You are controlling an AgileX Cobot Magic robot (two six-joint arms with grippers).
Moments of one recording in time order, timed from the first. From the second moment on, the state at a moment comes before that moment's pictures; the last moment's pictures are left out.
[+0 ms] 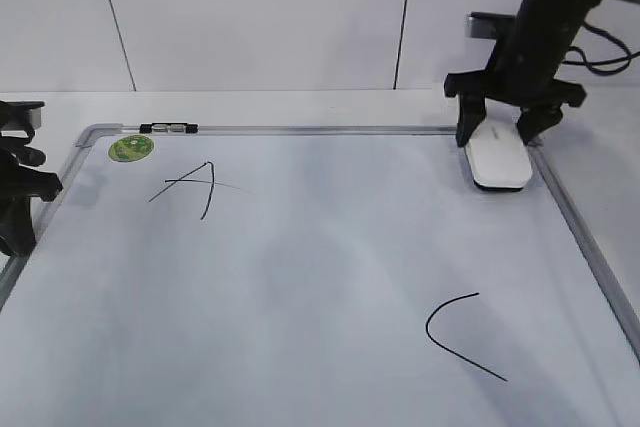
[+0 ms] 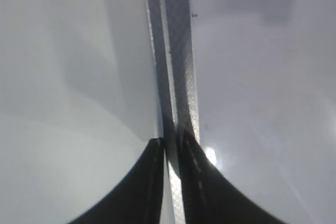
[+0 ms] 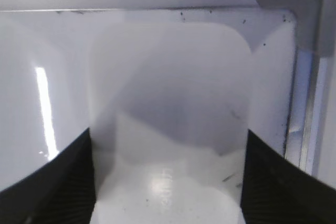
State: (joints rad) left arm 0.00 1.97 -1.29 -0.10 0.98 0.13; right arm 0.12 2.27 -2.02 0.08 1.23 0.10
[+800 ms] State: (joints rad) left arm 0.00 1.97 -1.29 -0.10 0.98 0.13; right arm 0.12 1.98 -1.59 0.07 1.23 0.06
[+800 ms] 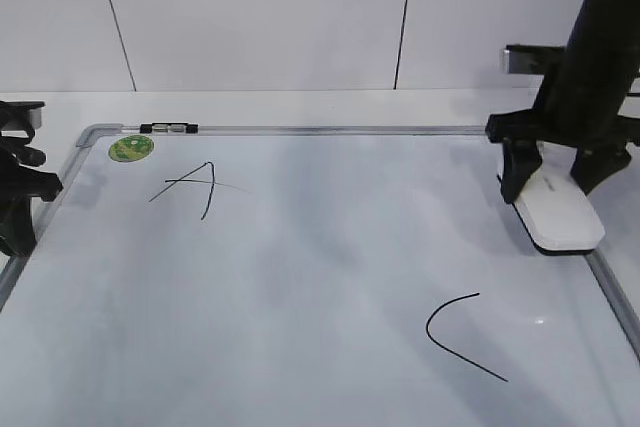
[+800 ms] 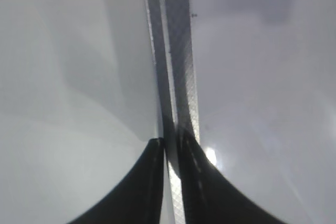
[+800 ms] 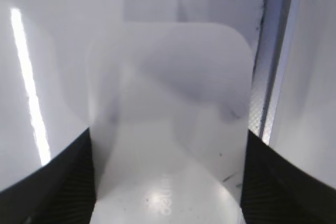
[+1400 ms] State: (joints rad) left arm 0.00 1.97 -1.29 -0.12 0.98 0.13; right arm 0.12 2.03 -1.52 0.01 1.21 0.06
